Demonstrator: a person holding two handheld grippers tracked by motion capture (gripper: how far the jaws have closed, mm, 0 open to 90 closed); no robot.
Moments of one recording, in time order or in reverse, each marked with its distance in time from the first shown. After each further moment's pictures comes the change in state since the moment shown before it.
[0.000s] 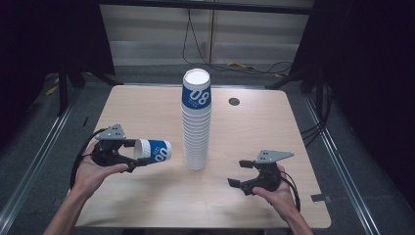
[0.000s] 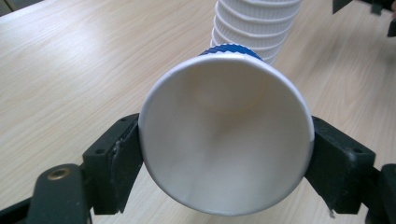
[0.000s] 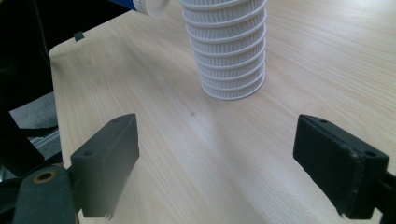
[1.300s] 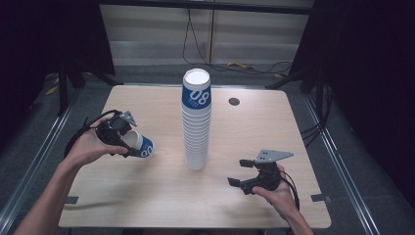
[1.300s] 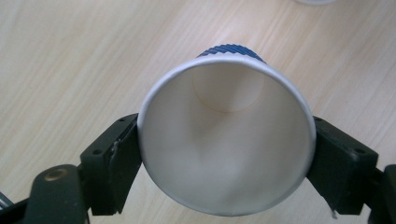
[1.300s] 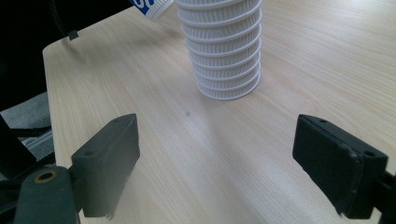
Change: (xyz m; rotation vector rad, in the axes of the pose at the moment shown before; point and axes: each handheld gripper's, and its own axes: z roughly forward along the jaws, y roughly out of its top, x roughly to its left) left arm 0.043 0.039 0.019 0.513 0.092 0.146; right arm -0.001 0.000 0.001 0.002 -0.017 -0.009
